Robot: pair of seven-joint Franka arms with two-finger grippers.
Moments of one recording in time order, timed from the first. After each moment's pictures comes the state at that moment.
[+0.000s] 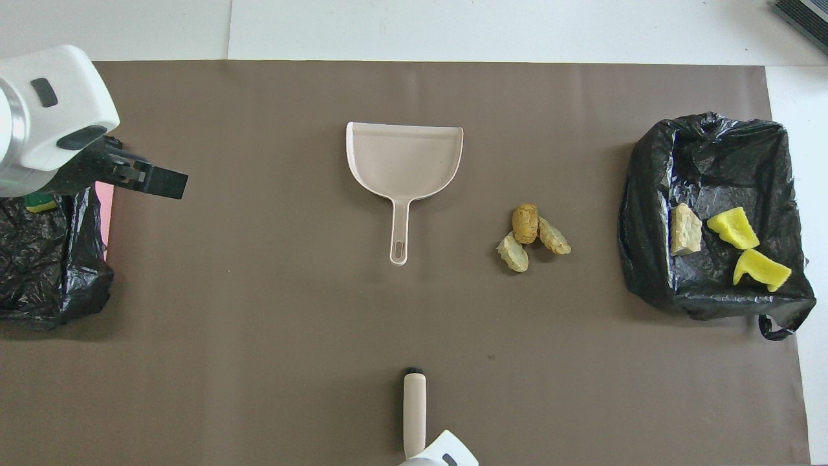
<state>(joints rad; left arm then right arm) -0.21 0.06 -0.05 -1.50 -0.01 1.71 0.14 1.01 -0.14 0.02 -2.47 0.34 2.12 0.84</state>
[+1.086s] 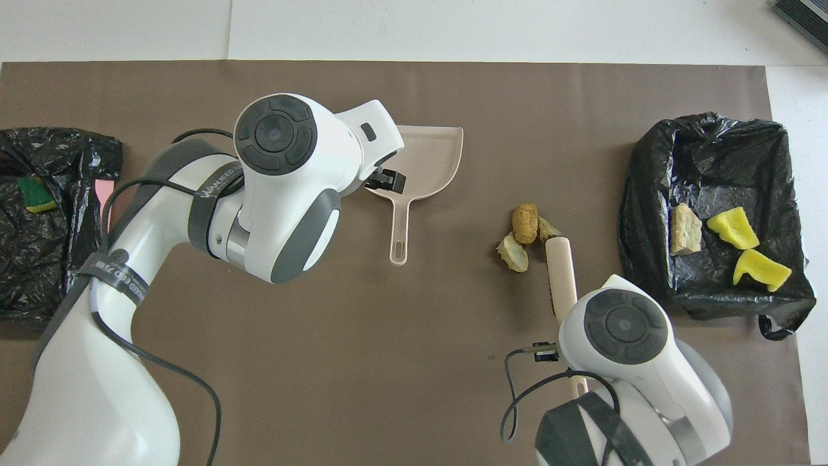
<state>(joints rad) -0.52 0.41 -0.05 -1.56 -0.01 2.19 -0.20 0.35 -0.19 0.00 -2.33 -0.21 1.88 0.35</state>
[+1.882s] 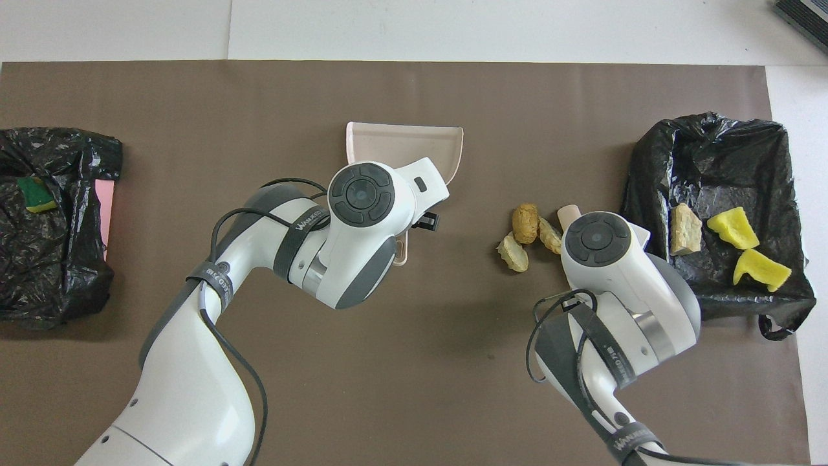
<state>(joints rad) -0.60 0.48 -0.05 -1.65 -0.01 2.30 -0.29 0.29 0.07 0.02 -2.18 -0.31 1.89 0.23</state>
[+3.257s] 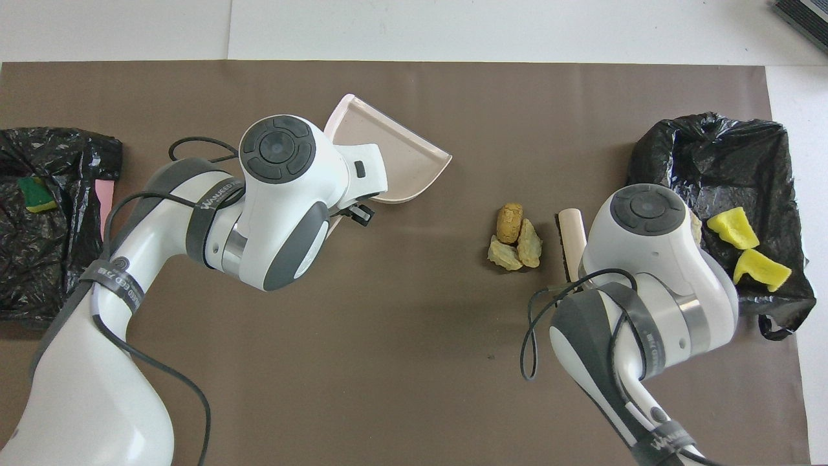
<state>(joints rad) -0.49 0.35 -0.01 -1.65 0.00 2.09 0.16 0.27 0.03 0.01 -2.11 -0.09 1.75 0.23</state>
